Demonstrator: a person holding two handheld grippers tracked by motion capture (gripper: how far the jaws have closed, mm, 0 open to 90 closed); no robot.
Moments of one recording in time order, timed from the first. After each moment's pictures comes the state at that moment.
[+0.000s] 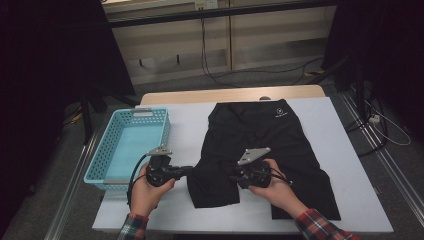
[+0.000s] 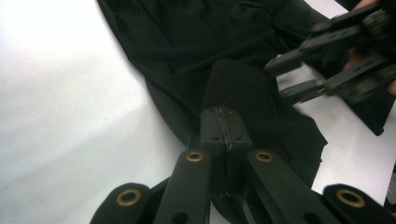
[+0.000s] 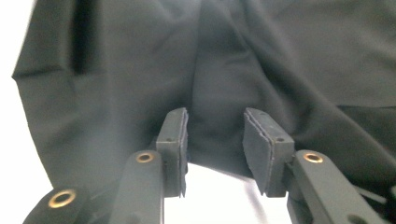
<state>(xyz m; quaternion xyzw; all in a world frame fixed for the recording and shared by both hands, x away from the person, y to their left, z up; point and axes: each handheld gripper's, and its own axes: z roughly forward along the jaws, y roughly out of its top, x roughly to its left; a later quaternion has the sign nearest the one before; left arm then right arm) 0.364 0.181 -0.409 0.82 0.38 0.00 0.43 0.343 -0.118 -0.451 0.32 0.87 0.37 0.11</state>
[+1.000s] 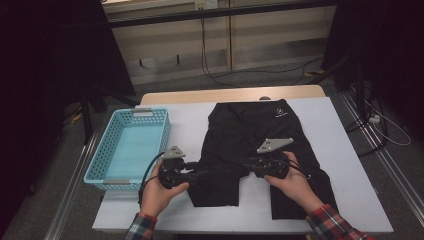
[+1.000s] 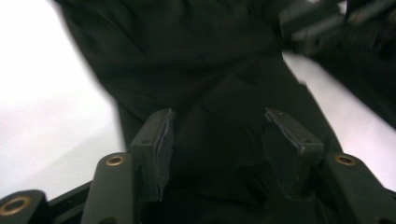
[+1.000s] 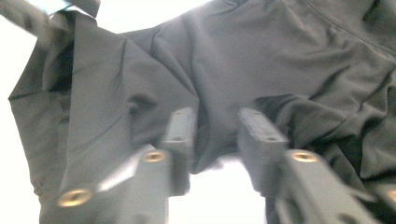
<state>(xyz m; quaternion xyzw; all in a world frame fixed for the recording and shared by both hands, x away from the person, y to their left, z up) 0.362 0.139 -0.429 0.84 0.33 0.01 0.43 0.347 -0.169 -0.429 0.37 0.82 0.41 0.11</state>
